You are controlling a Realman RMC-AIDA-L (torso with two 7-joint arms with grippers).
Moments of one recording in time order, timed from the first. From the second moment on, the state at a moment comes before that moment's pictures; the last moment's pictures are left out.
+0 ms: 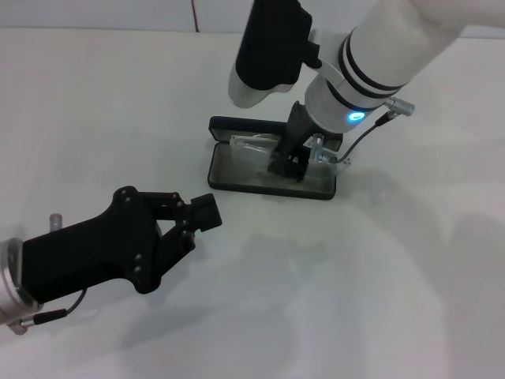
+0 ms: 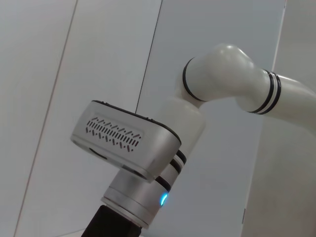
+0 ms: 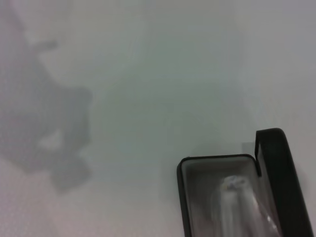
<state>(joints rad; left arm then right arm) -0.15 -2.07 1.20 0.73 1.31 1.73 -1.19 1.09 2.03 -1.88 -0.92 -2.32 -1.10 2.47</state>
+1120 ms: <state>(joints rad) -0.15 -2.08 1.20 0.73 1.32 1.73 -1.19 1.06 2.03 -1.89 -0.95 -2.33 -1.10 2.47</state>
